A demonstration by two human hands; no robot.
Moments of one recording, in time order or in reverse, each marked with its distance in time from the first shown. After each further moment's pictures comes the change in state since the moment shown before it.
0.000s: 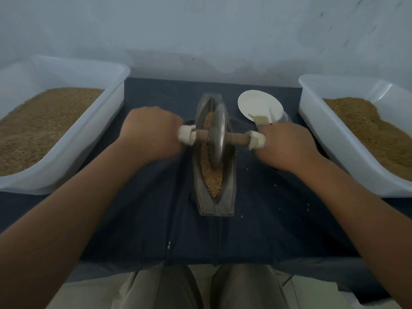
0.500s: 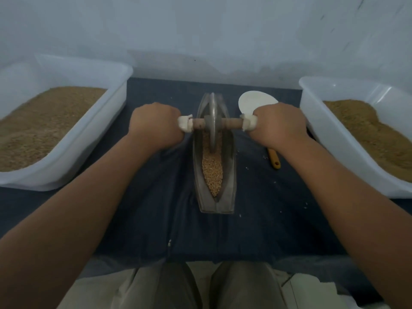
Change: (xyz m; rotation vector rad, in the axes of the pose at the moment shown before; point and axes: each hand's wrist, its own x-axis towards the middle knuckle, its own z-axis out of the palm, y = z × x) left_hand 0.022 -0.002 0.023 -0.148 0.011 -0.153; right_hand 0.049 -0.005 -0.003 -0.096 0.077 0.009
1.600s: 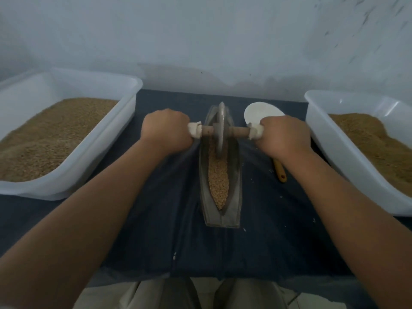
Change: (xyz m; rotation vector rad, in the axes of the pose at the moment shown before) left_hand 0.017 0.003 -0.005 0.025 -0.066 -0.035; right_hand 0.008 0.004 0.015 0.022 0.078 0.011
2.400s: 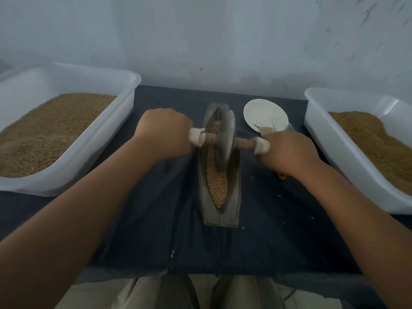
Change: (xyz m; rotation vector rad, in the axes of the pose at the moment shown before) left_hand -0.022 0.004 -0.024 0.154 -0.013 0.136; right_hand -0.037 0.003 -0.016 0.071 -0.255 0.042
